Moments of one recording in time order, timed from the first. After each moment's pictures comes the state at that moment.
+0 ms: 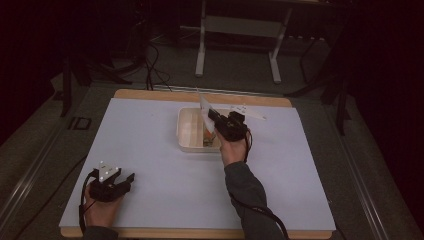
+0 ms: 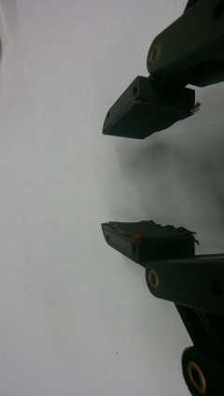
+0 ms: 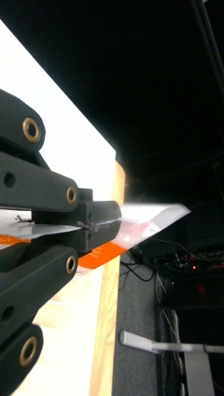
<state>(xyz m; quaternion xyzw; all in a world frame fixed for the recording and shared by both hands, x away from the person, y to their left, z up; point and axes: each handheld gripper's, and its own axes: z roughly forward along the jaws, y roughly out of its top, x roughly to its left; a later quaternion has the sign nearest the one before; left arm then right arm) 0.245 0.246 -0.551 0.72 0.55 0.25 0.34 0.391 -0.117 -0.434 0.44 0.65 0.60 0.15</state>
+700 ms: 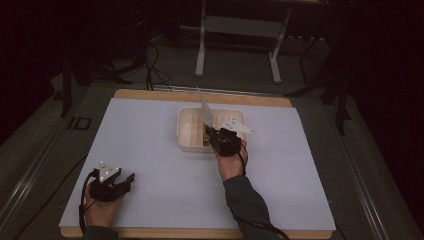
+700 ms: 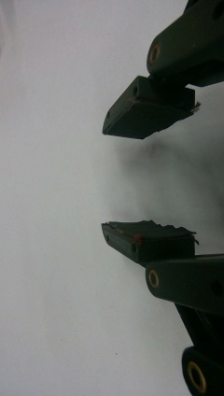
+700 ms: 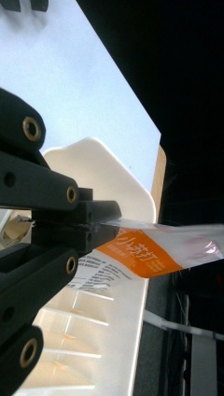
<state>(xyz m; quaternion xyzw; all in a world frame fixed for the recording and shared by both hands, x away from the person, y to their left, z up) 0.245 0.246 -0.551 0.72 0.55 0.25 0.34 0.363 -0.103 -0.464 0.42 0.71 0.53 0.20</state>
